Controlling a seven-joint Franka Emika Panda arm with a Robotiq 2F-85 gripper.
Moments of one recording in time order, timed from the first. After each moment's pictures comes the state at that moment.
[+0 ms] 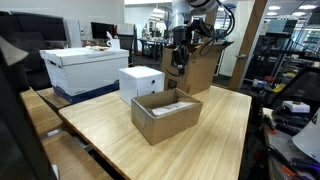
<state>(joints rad) 0.01 0.19 0.03 -2.01 0.28 1.95 -0.06</state>
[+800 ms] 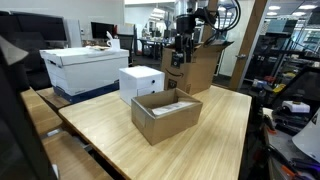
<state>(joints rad) 0.04 0.10 0.02 -2.02 0.10 1.93 0.08</state>
